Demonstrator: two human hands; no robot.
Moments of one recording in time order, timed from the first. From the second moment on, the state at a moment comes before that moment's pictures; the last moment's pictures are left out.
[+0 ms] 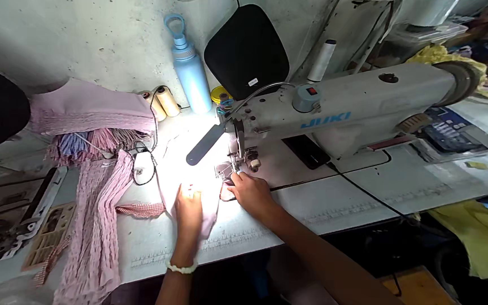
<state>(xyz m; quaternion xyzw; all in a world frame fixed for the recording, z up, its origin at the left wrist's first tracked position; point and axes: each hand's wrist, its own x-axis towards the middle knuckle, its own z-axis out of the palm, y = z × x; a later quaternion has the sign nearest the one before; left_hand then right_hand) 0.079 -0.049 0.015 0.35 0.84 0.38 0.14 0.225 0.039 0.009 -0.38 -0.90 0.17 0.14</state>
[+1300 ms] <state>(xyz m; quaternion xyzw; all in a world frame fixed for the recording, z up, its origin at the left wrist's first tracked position) 0.108 -0.100 0.024 0.43 0.77 0.43 0.22 0.273 -0.042 -0.012 -0.32 -0.81 0.31 0.39</state>
